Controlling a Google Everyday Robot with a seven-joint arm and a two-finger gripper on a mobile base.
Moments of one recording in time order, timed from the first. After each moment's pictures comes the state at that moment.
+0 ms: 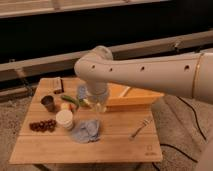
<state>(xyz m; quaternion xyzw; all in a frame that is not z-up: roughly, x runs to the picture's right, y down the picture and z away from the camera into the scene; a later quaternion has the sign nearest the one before) -0.029 0.092 0.639 -0.25 0.23 0.64 0.69</state>
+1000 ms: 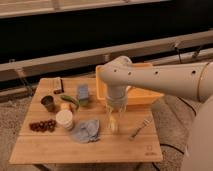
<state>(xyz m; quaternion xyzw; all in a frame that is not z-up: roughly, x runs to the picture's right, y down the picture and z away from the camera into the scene) 0.045 0.116 0.694 -0.24 0.31 0.69 0.61</state>
